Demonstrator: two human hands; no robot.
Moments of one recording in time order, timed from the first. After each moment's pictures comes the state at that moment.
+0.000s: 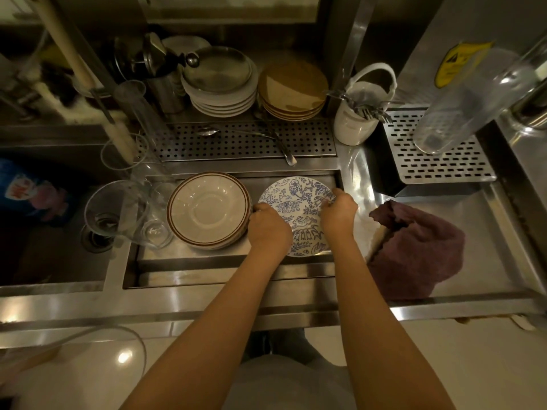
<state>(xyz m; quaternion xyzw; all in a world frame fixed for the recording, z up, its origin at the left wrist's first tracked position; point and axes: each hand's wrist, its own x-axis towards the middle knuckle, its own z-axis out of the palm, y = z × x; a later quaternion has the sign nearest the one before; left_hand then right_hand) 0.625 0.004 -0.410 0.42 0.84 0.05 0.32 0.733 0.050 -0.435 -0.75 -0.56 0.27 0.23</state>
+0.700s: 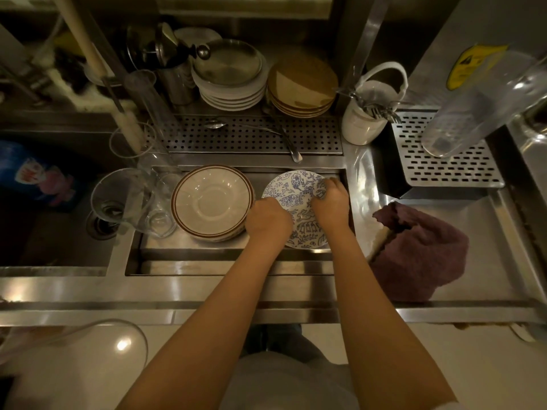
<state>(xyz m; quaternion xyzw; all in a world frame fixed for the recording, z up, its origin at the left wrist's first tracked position) 0.620 0.007 -0.394 0.41 0.85 0.07 0.31 0.722 0.052 -0.424 -0.67 -0.65 0.29 0.20</state>
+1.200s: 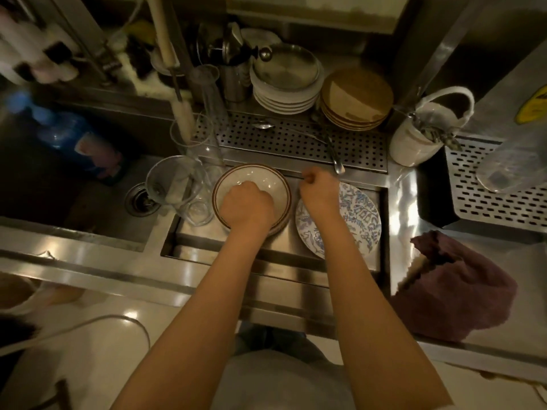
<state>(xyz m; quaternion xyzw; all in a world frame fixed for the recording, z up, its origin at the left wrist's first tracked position) 0.541 -0.011 -0.373 0.33 0.92 0.11 0.17 0.631 0.061 -0.397 -0.61 -0.67 0.36 0.20</state>
